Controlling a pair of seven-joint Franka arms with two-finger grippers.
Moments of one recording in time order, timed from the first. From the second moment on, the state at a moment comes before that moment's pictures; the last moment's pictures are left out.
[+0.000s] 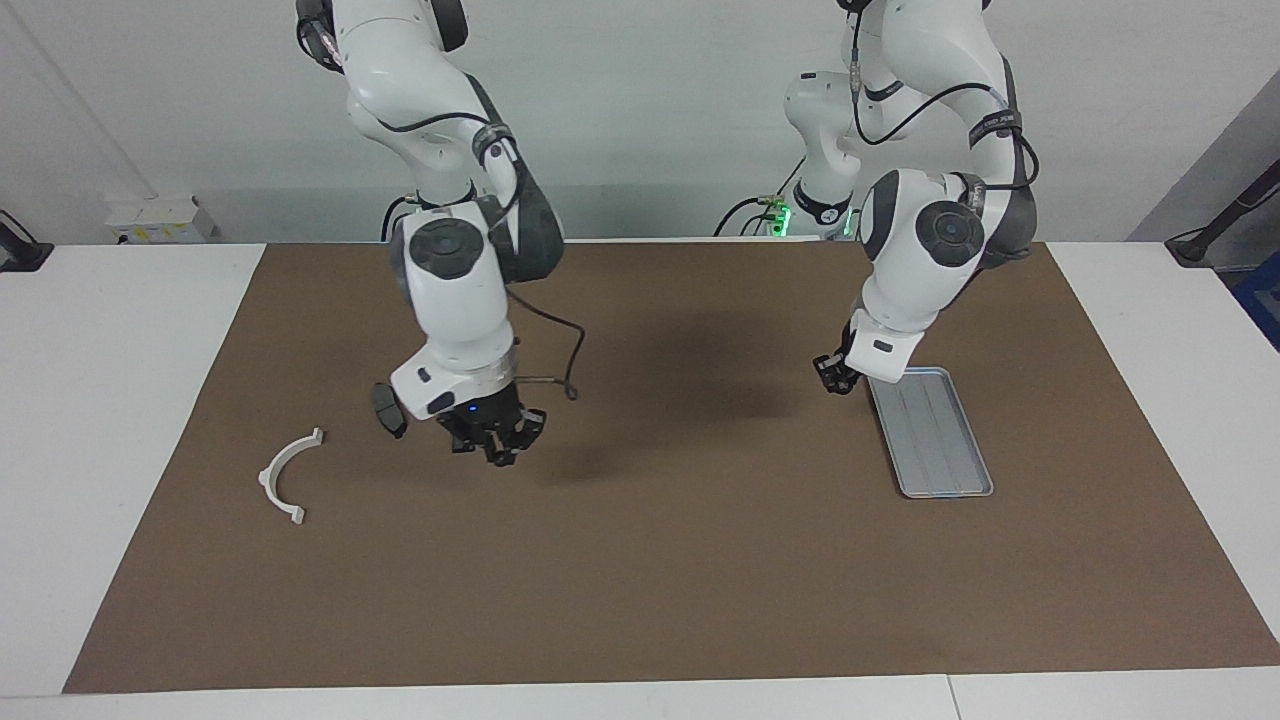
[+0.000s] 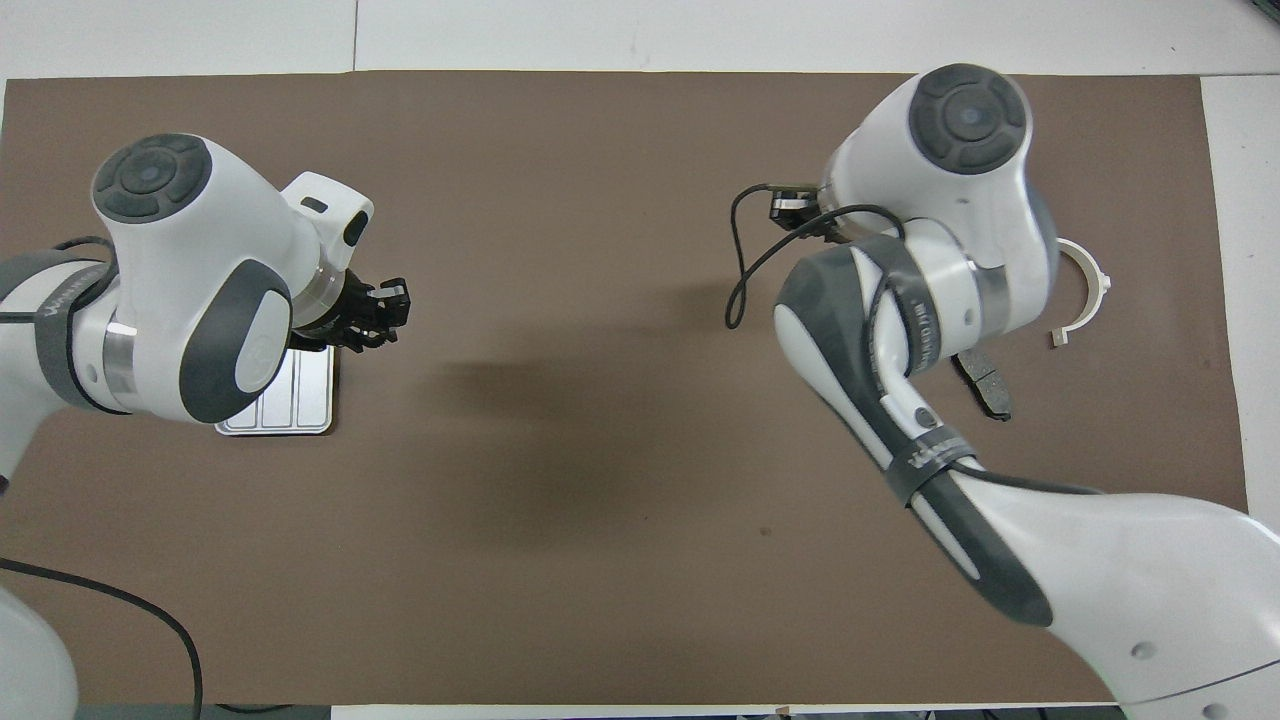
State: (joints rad) left arm -0.28 0.19 0.04 -1.85 -0.05 1.94 -0.44; right arm 0.31 0.42 0.07 -1.54 -0.09 2.07 0.62
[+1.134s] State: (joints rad) left arm -0.06 0.15 0.04 -2.11 -0.05 2.17 -0.12; right arm 0.54 0.45 0.06 -1.78 -0.09 2.33 0.94
